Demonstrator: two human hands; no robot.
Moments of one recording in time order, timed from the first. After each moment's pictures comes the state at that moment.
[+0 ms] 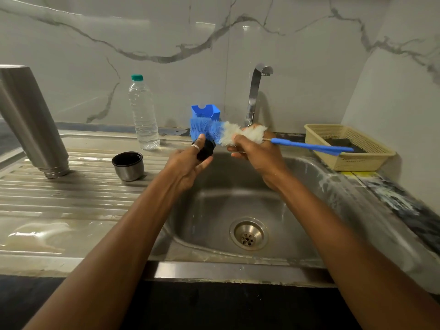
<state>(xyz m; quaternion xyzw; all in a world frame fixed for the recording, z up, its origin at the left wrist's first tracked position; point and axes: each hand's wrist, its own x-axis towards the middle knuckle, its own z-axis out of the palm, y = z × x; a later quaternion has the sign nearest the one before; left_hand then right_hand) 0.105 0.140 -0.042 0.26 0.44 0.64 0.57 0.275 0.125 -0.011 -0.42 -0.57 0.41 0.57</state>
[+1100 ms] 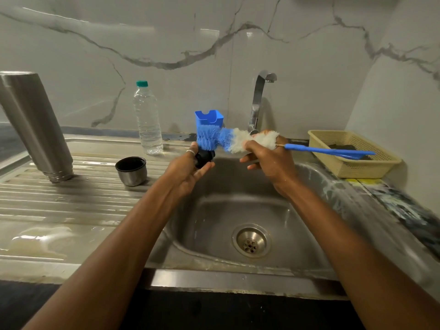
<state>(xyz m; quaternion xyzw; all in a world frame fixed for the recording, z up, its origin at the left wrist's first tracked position) 0.103 0.137 -0.037 0.22 0.43 0.64 0.59 0.287 0.125 -0.010 -0.44 -0.58 0.38 0.57</state>
